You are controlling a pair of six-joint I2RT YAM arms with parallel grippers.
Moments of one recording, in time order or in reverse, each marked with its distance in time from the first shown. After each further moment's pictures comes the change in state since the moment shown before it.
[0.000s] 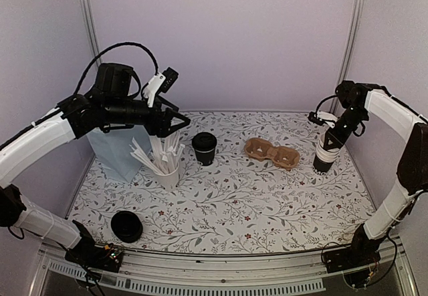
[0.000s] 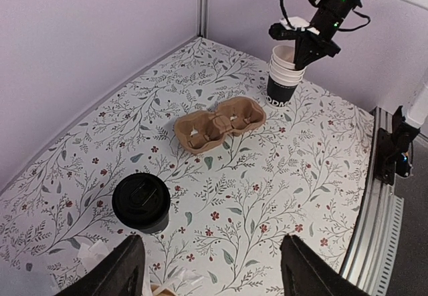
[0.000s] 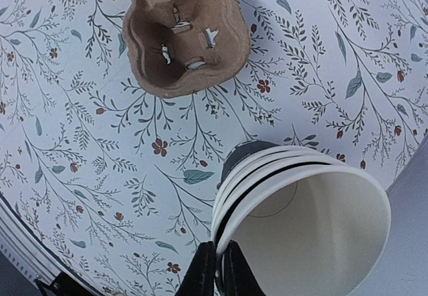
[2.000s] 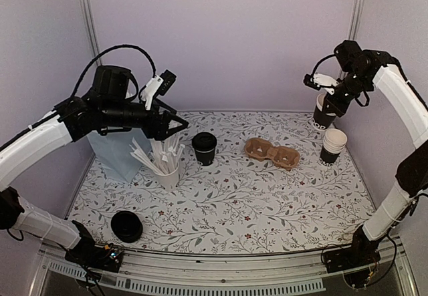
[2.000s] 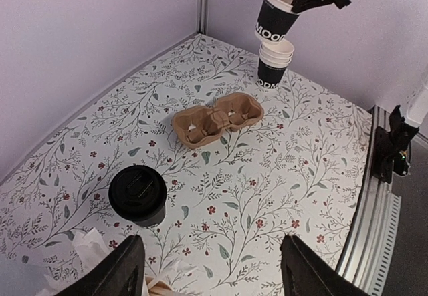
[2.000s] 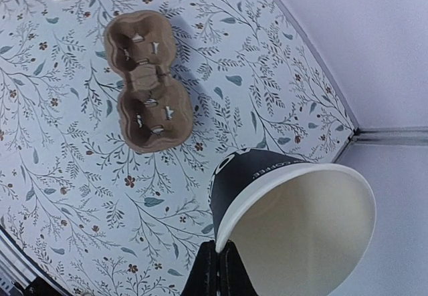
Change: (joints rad) left arm -0.008 -0.030 -0.031 -0.004 -0.007 -0.014; right arm 0.125 0.015 0.455 -0.148 0.154 -0.005
